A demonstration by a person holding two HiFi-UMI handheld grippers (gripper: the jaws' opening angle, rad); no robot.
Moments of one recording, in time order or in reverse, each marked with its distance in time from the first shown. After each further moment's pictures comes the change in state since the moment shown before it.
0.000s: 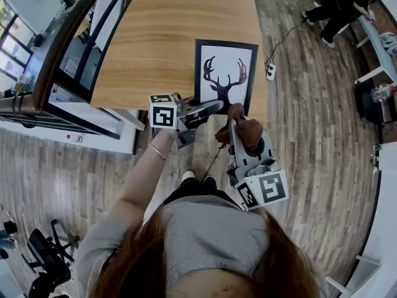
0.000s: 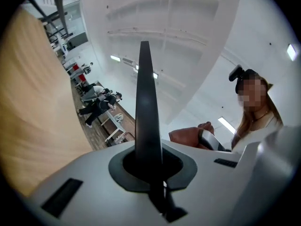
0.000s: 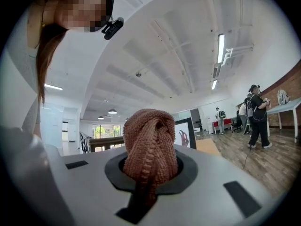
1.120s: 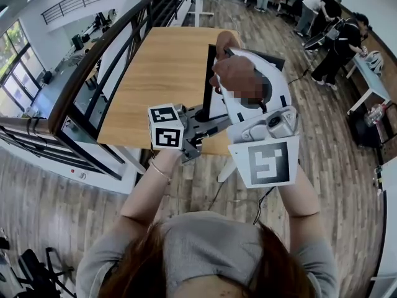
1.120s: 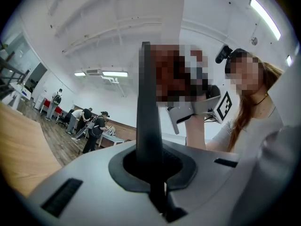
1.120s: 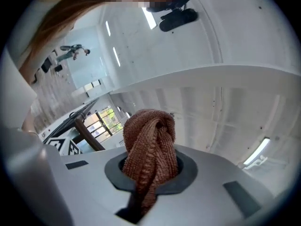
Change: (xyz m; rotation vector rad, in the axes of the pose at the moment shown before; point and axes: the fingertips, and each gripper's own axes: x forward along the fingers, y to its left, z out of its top) left arm 0.093 -0.143 0.075 0.488 0.087 -0.059; right arm 0.018 0.045 0.268 -0.876 -0.437 0.057
